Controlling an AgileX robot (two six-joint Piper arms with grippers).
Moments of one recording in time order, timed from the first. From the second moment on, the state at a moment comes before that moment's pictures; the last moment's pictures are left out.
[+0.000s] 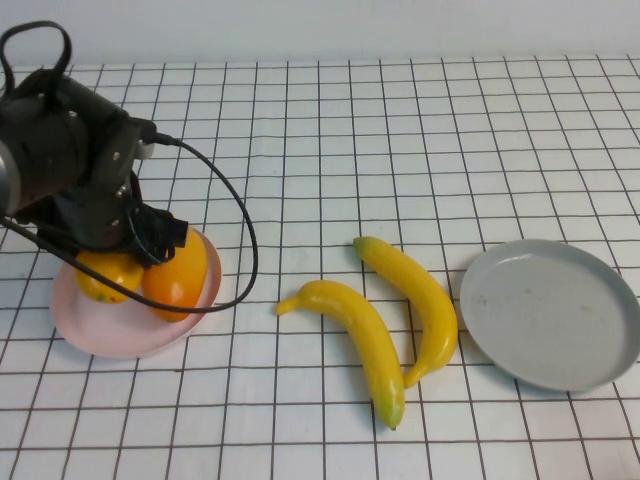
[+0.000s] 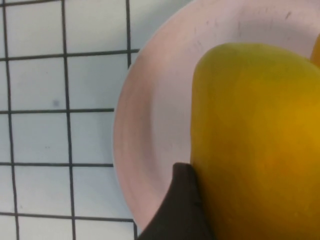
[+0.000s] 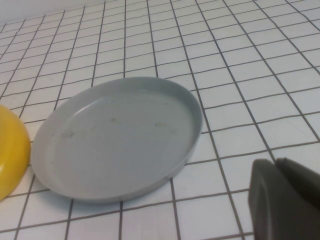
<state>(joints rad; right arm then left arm) -0.03 -0.01 0.03 0.12 0.35 0.10 -0.35 1.76 -1.30 0.39 0.93 -0.44</state>
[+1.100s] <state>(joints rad) -0.03 -0.01 0.03 0.12 0.35 0.10 -0.41 1.14 -0.87 0.27 0.46 -0.29</state>
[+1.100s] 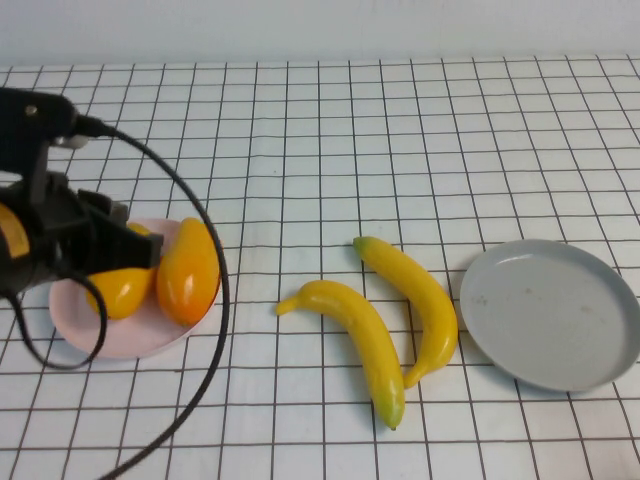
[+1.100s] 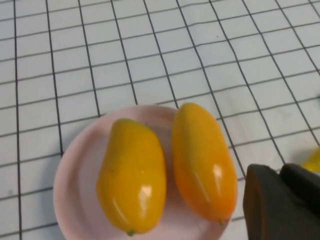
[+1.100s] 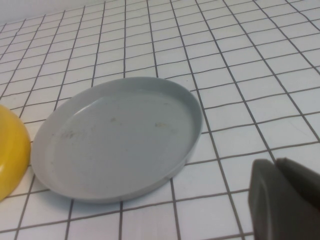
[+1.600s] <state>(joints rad) -0.03 -0.01 0.03 0.12 0.35 0.10 -0.43 0.67 -0.67 0.19 0.52 -0.35</state>
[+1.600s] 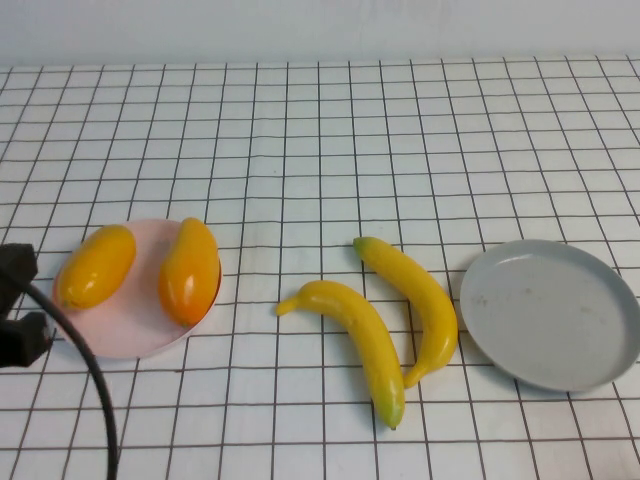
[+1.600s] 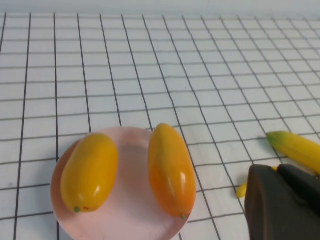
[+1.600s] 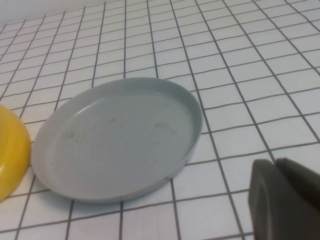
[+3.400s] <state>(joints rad) -0.03 -0.01 0.03 0.12 0.35 0.10 0.00 -0.02 0.02 0.01 0.31 0.00</state>
